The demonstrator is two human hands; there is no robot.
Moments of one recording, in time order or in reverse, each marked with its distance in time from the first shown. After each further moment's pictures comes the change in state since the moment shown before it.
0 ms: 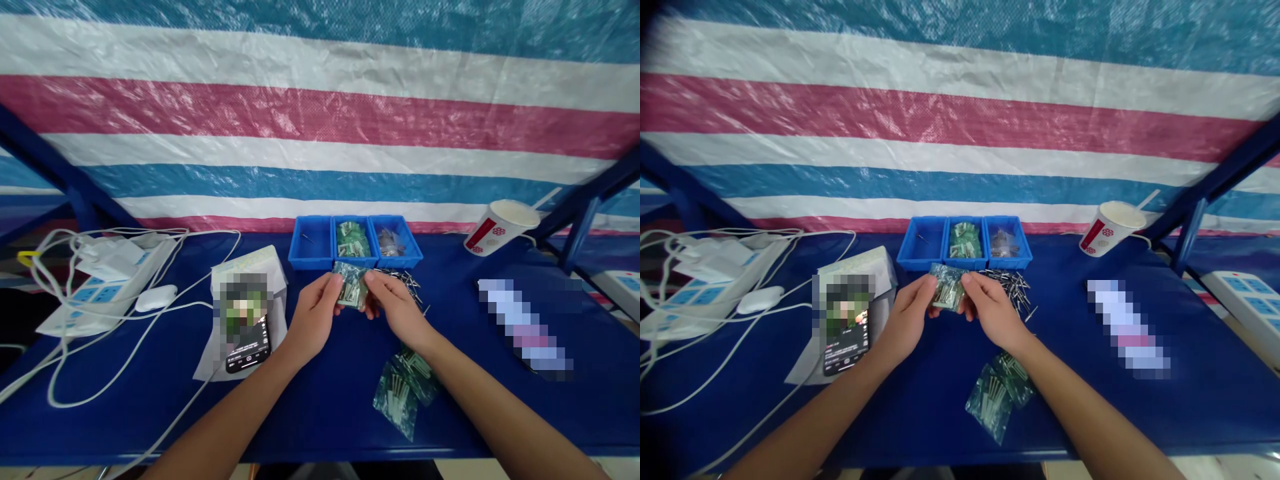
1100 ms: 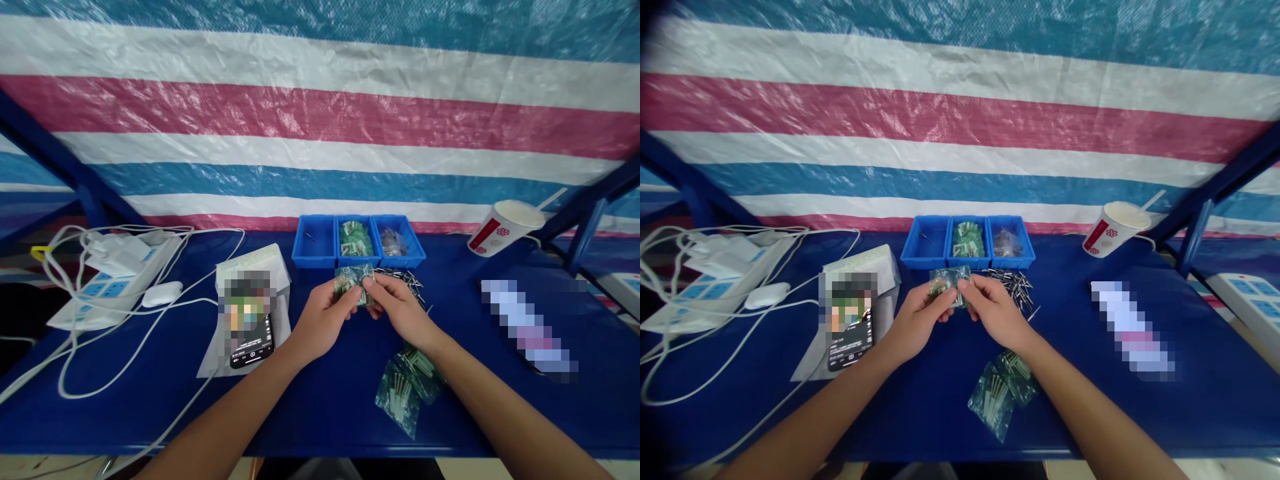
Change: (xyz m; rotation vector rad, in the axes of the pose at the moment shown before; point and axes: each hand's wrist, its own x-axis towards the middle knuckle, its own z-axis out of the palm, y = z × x) left_hand -0.003 0.004 0.002 -0.047 -0.149 -0.020; right_hand -0.003 -0.002 -0.004 -0.080 -0.074 -0.054
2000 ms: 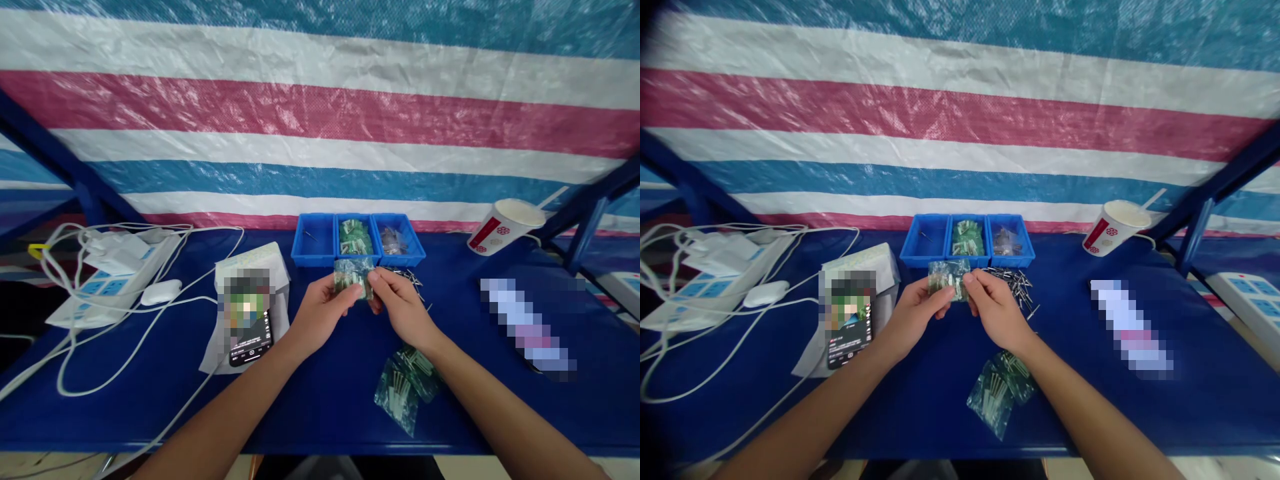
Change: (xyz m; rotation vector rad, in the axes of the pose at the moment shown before) left_hand 0.002 0.006 0.000 -0.091 0.047 -0.065; right_hand -0.004 -0.001 0.000 -0.108 0.107 -0.057
